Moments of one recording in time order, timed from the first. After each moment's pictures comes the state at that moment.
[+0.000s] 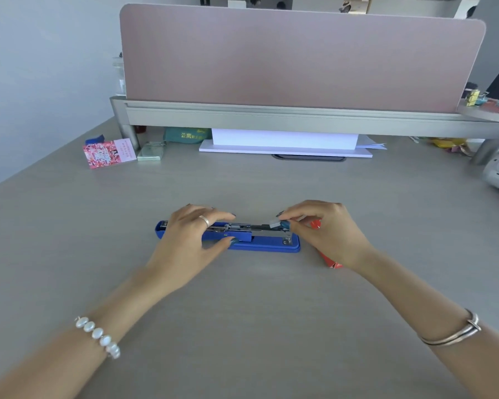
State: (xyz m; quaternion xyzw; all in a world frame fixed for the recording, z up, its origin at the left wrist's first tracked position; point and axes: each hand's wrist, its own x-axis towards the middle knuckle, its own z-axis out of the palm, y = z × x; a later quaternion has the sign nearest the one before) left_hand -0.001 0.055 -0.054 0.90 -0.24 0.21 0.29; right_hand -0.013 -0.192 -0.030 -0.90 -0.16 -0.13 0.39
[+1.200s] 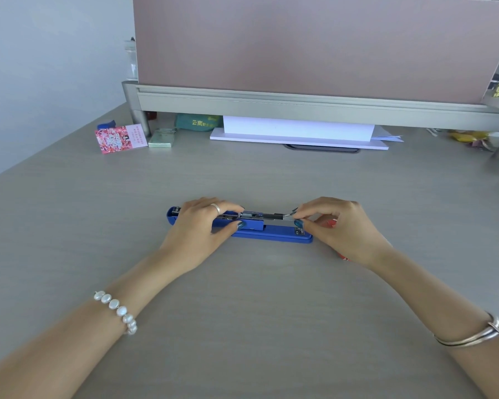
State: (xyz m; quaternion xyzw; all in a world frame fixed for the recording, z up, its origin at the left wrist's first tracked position) left_hand 0.010 0.058 -0.064 0.90 -0.25 0.19 0.32; right_hand -0.016 -0.194 -0.041 -0.90 -0.16 -0.13 0.38
